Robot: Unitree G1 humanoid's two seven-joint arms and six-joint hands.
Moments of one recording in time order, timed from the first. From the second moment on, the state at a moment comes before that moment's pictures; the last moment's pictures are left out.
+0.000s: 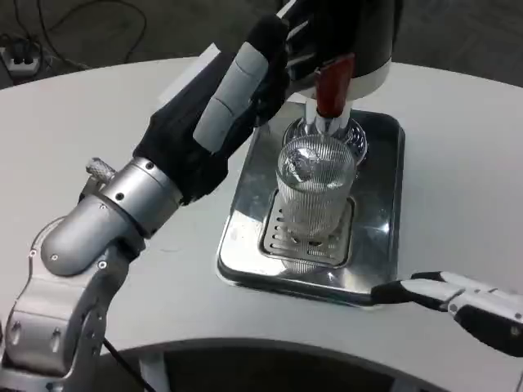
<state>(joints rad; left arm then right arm) -0.64 0.30 0.01 -0.10 -0.27 0.19 -0.47 0.85 -0.74 -0.65 -1.03 0.22 -0.26 0.39</state>
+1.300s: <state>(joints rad) -0.81 0.49 -0.13 0.10 0.03 -0.13 -0.66 0.80 -0.76 -0.62 -1.03 0.22 -0.24 0.38</state>
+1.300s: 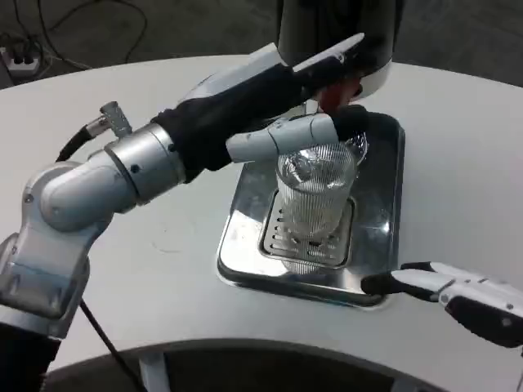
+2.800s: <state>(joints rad) -0.84 0.53 -0.21 0.13 0.20 -0.26 -0.60 0.49 -0.49 -0.25 -0.92 0.03 0.09 0.27</state>
